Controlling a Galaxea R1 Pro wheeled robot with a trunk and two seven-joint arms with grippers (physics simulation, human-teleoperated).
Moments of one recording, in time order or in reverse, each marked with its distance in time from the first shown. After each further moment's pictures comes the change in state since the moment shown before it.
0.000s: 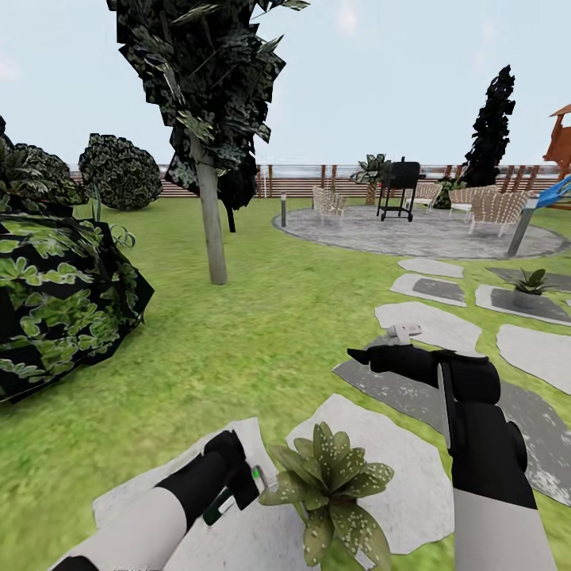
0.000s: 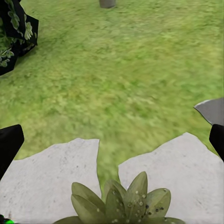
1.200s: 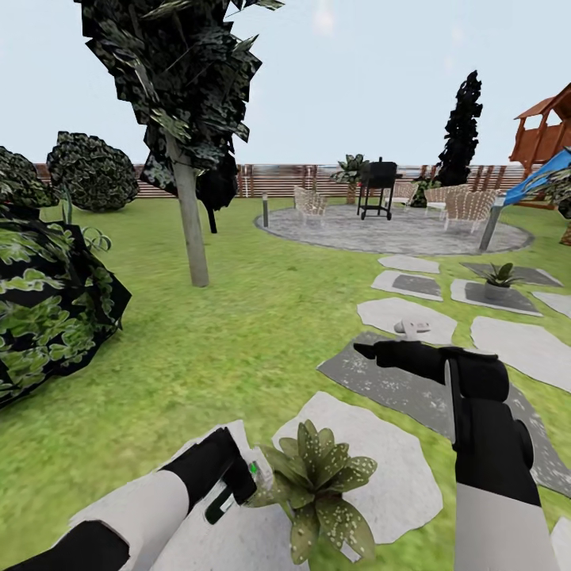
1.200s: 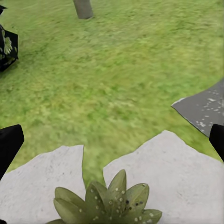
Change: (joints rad) left arm -0.091 -0.015 0.070 0.229 0.061 -0.161 0.044; right arm -0.017 0.000 -0.042 -0.001 -0.002 0.004 -0.001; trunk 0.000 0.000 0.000
